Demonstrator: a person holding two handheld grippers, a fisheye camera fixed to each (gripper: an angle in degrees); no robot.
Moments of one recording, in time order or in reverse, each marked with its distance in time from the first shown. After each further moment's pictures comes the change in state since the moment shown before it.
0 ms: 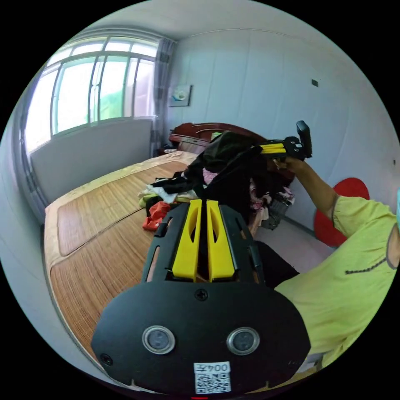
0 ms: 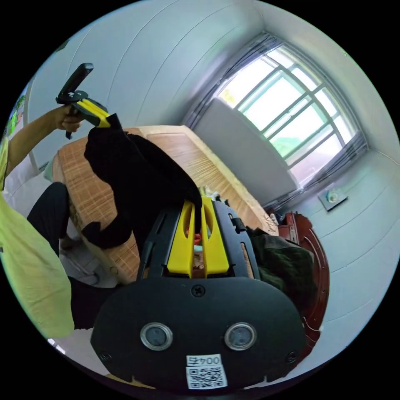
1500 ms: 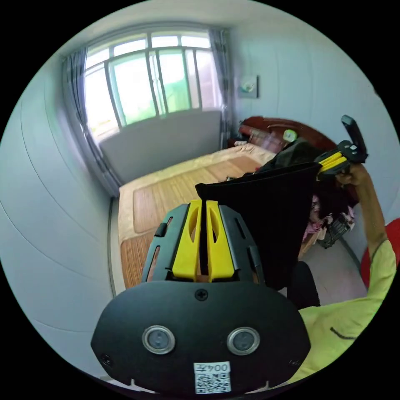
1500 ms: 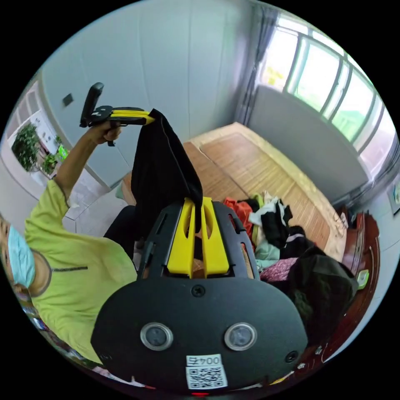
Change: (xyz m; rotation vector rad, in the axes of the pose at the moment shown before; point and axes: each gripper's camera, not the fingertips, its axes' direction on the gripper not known) left arm -0.082 -0.157 -0.144 -0.251 -0.613 -0.286; right arm 0.033 -0.083 0.501 -0.229 -0.627 0.081
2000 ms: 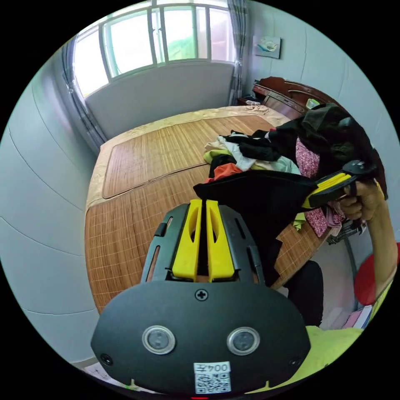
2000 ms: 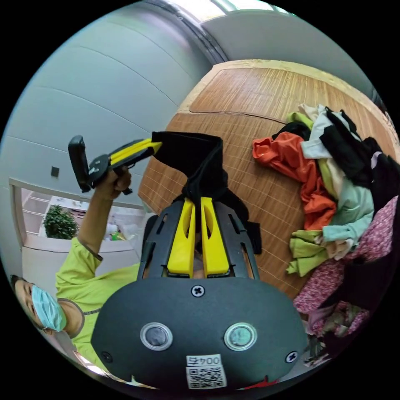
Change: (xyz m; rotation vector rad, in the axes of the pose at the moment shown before) left arm 0.123 0.037 0.166 -0.067 0.096 -0.042; right arm 0.112 0.098 0.472 -0.042 -0.491 0.413
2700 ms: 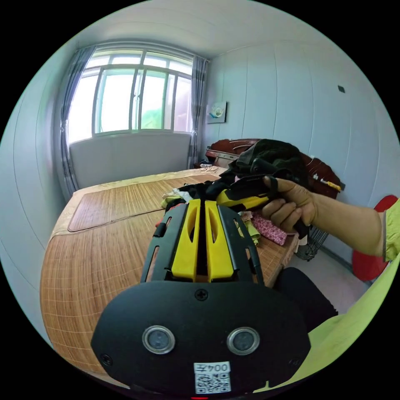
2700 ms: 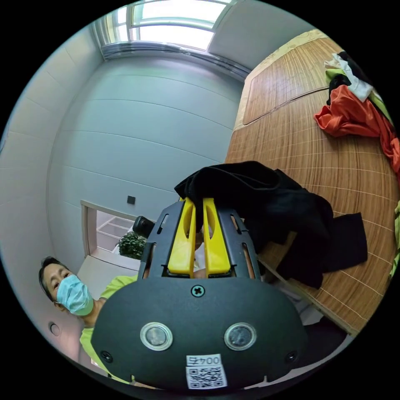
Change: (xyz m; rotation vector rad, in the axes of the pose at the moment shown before) left arm 0.104 0.174 0.007 0.526 0.290 0.046; right arm 0.074 0.105 0.198 0.231 -0.628 0.060
